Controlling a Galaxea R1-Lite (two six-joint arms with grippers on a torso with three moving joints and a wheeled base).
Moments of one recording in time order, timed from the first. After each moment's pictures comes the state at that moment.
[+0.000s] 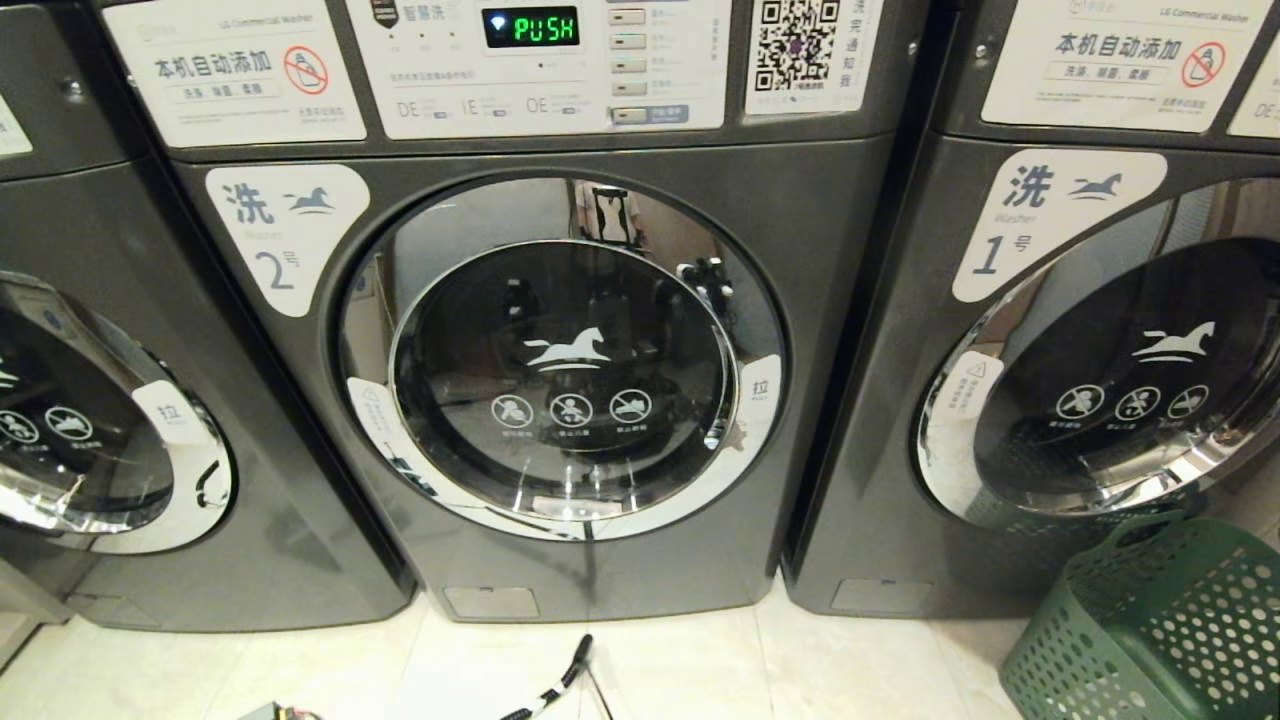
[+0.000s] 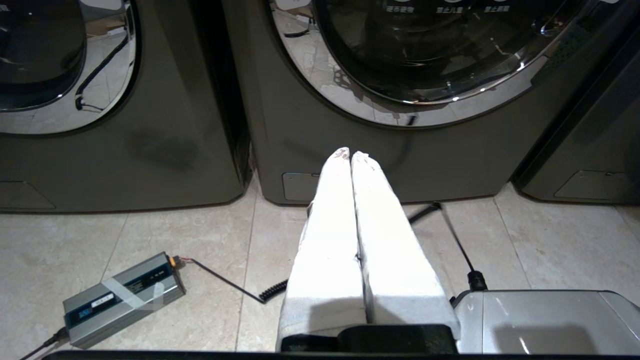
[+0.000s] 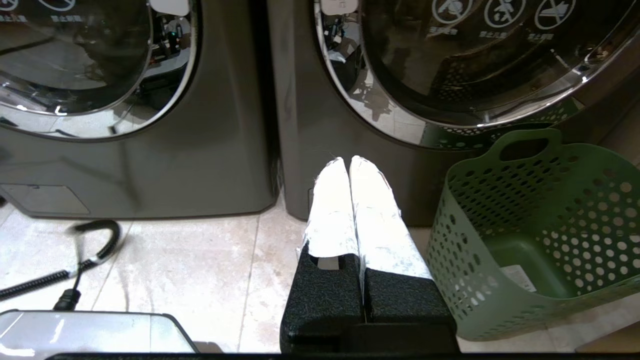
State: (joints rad) left arm -0.01 0.00 -0.04 0.09 0.01 0.00; right arm -0.01 0.00 0.00 0.00 0.00 -0.03
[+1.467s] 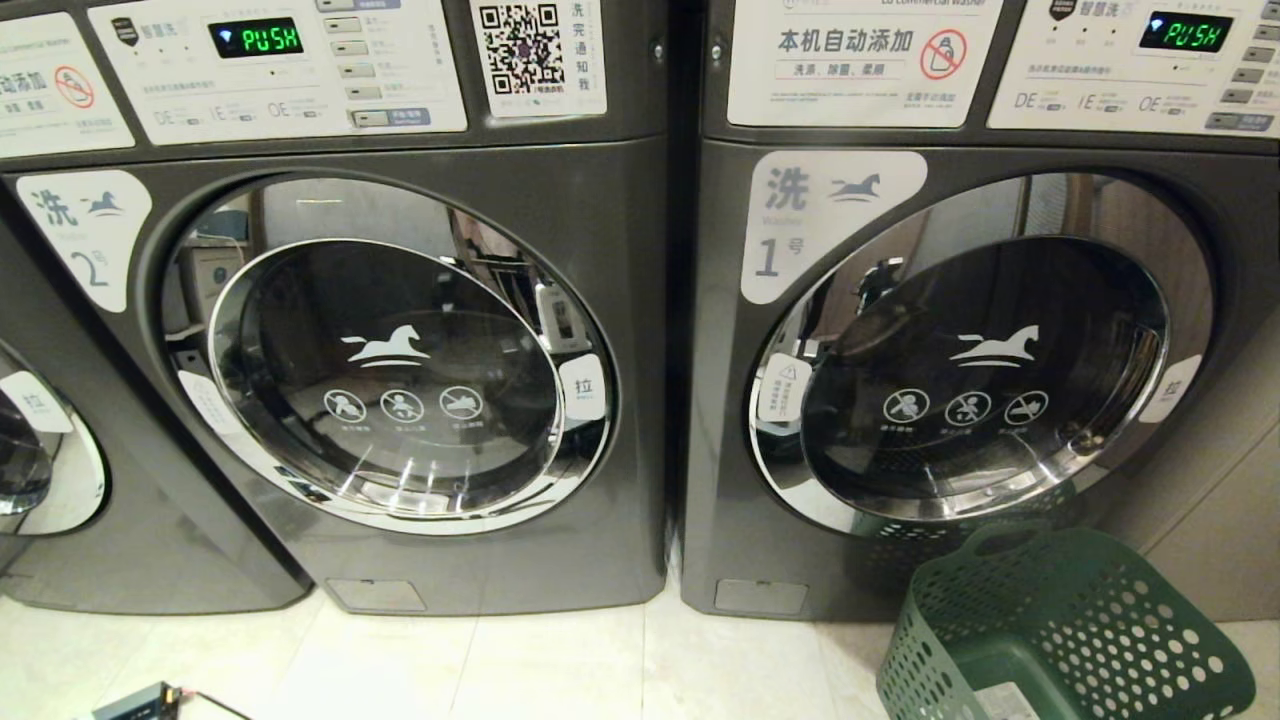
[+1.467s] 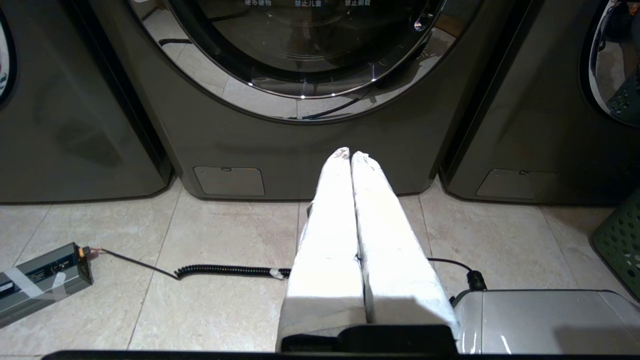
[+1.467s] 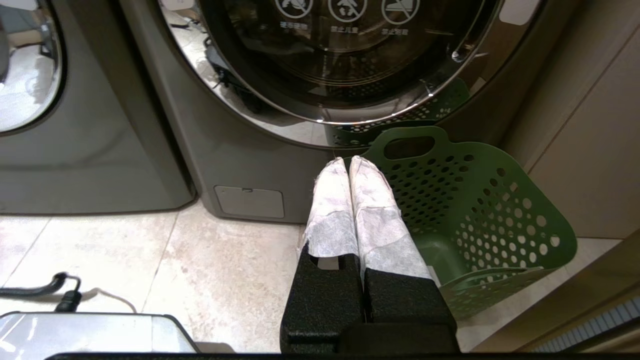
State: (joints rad) left arm -0.01 0.00 -0.04 0.09 0.01 0.00; right arm -0.01 0.00 0.00 0.00 0.00 -0.02
